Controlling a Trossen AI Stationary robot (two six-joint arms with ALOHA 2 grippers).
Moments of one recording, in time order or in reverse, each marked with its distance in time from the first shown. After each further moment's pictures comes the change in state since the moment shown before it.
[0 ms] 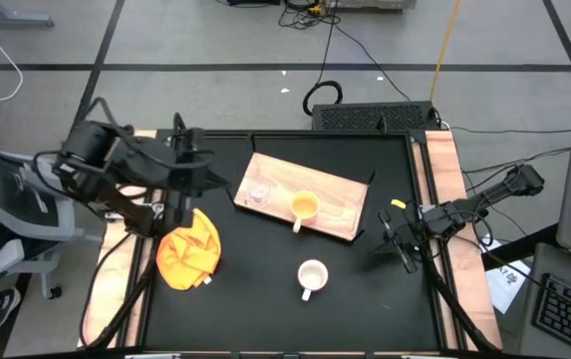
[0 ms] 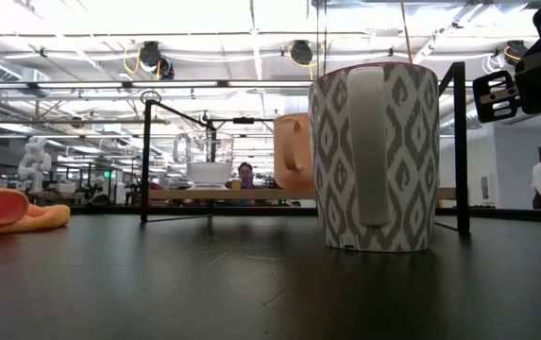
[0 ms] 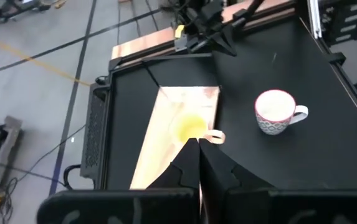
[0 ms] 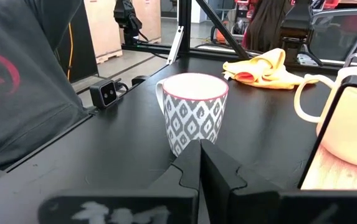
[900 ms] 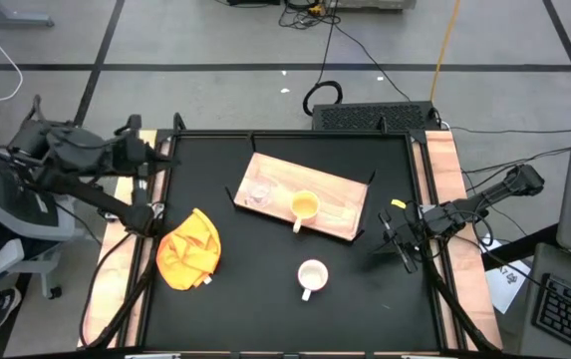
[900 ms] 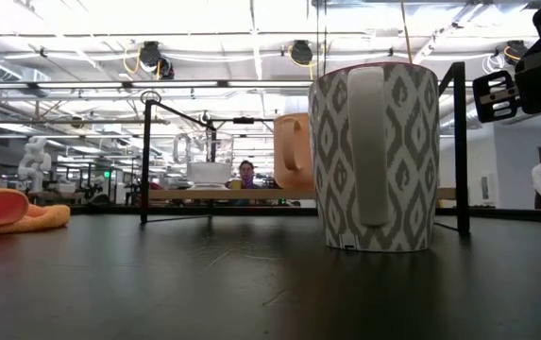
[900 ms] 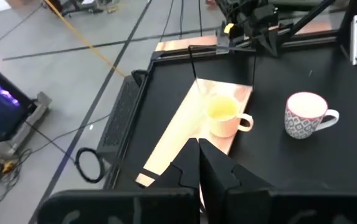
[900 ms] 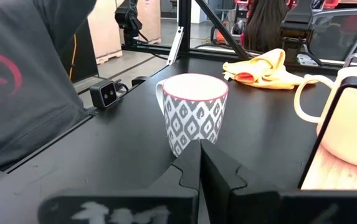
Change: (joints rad) left arm 0.002 -0.521 -0.572 0.169 -0.140 -0.144; right arm 0.000 0.000 0.000 0.002 0.000 0.003
